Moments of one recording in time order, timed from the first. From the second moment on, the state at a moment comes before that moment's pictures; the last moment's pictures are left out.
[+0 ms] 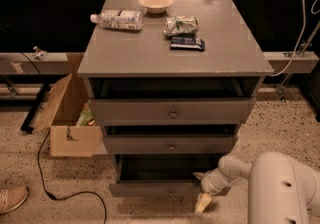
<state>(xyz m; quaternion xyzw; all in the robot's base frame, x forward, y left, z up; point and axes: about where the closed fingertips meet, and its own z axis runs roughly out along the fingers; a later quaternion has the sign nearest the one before) 0.514 -0.171 0.178 -0.64 0.72 0.22 0.17</state>
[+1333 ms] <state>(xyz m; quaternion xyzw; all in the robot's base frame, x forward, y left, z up) 0.486 -0.180 0.179 -0.63 0.73 0.23 0.15</state>
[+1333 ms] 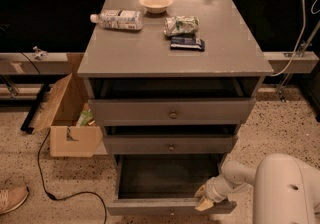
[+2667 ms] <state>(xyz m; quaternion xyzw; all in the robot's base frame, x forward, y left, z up) 0.487 -0.200 0.201 -0.62 0.73 0.24 0.17</state>
